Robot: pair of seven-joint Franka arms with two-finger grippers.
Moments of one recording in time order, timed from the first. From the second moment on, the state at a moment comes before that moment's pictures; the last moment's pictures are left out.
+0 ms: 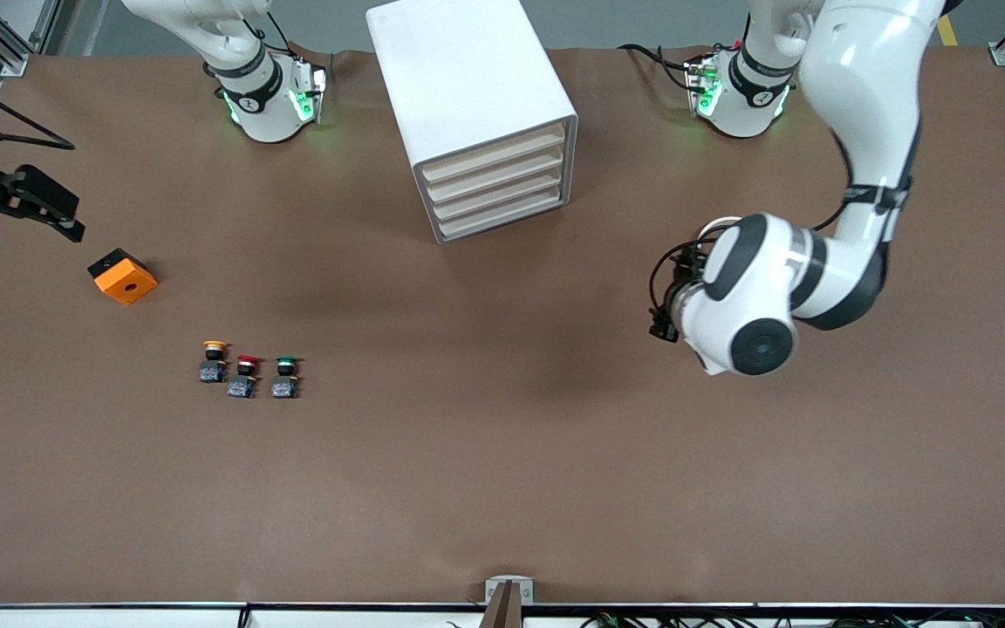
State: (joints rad) left arm -0.28 0.62 -0.15 -1.47 -0.22 1.53 -1.78; right arm 0.01 0.04 0.04 -1.44 -0.02 1.52 0.03
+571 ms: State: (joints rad) left arm -0.38 0.73 -0.15 -1.47 -0.63 1.52 -2.04; right arm 0.02 0.15 0.04 -1.49 -0.02 1.52 0.03
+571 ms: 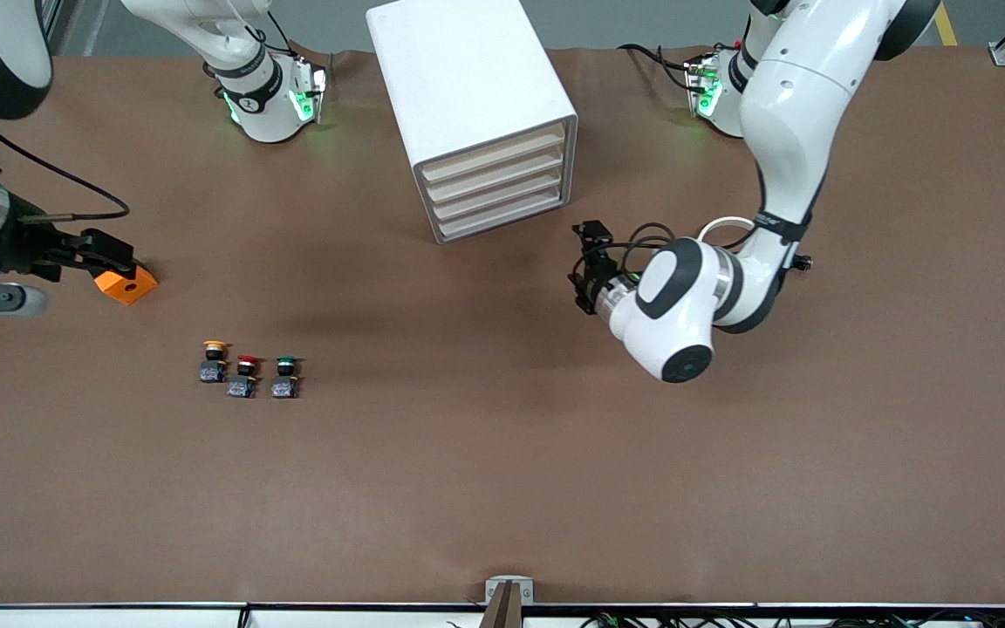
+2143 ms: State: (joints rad) left arm -0.56 0.77 -0.16 -1.48 -0.98 1.39 -2.40; right arm -0.01 0.32 0.03 -1.72 -0.02 1.77 0.03
